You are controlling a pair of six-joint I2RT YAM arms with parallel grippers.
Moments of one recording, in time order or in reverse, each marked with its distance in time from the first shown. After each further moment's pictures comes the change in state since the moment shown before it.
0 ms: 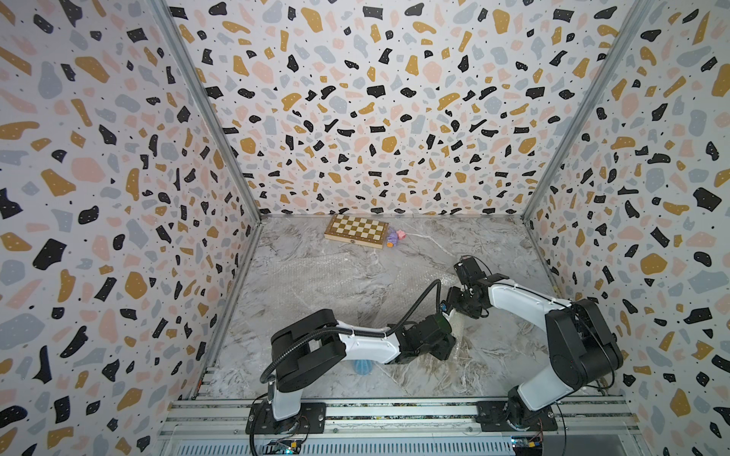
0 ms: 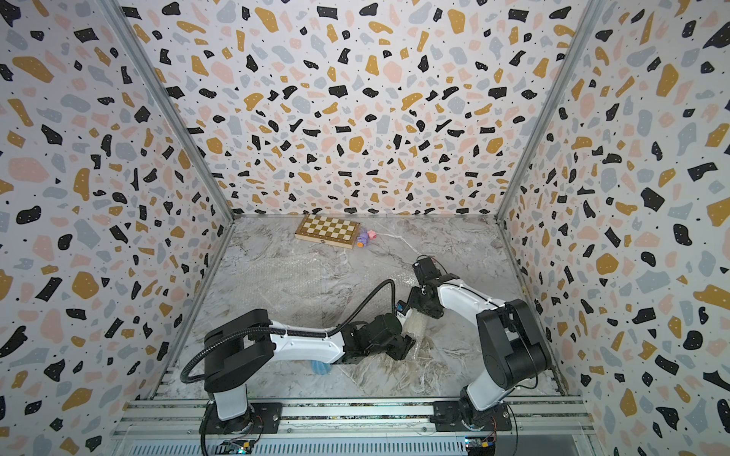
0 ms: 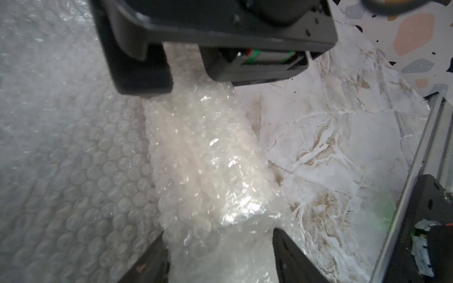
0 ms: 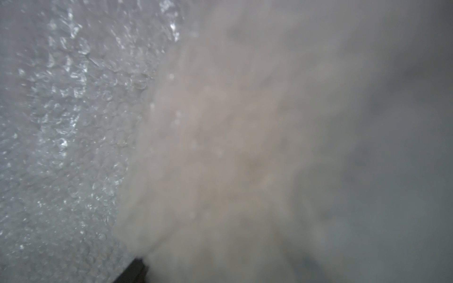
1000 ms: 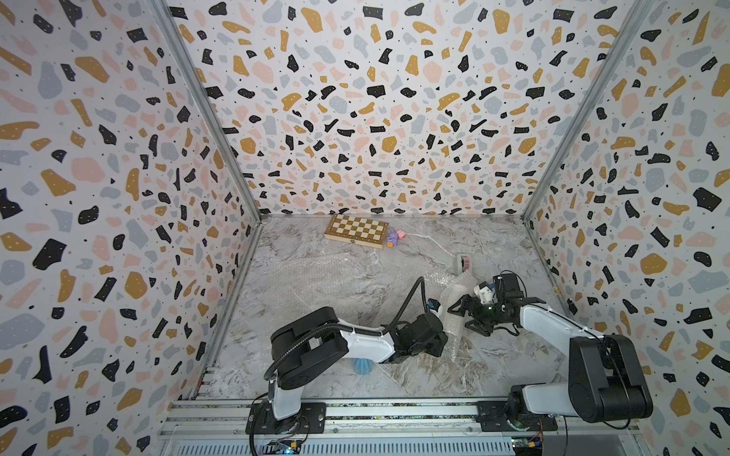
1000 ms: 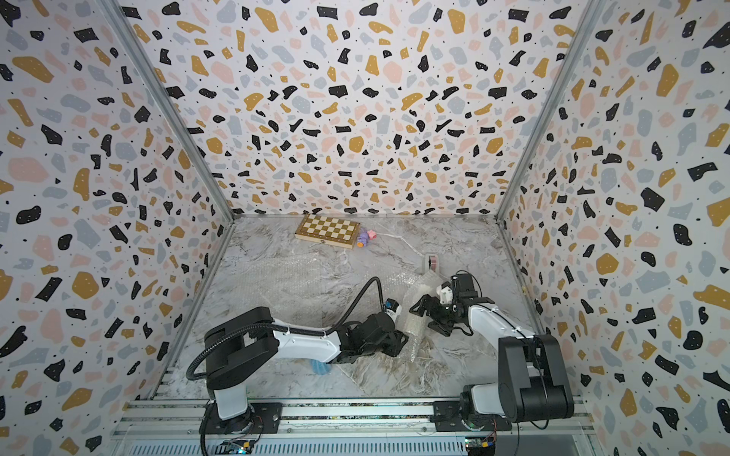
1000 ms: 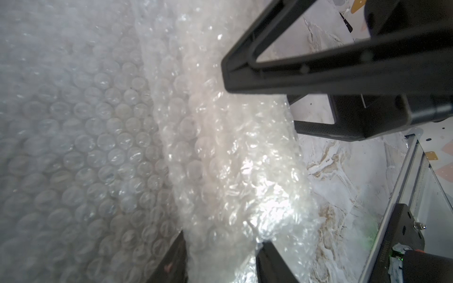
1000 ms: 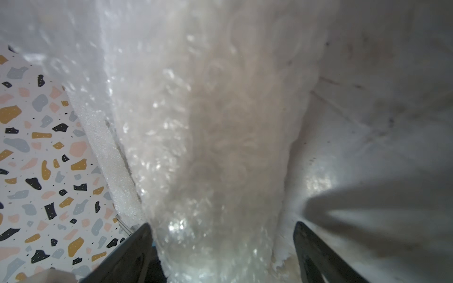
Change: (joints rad) left arm 0.036 0.003 -0.079 0.099 0.061 -0.179; right arm -0.280 -0.227 -0.294 0.180 -0.636 -0.105
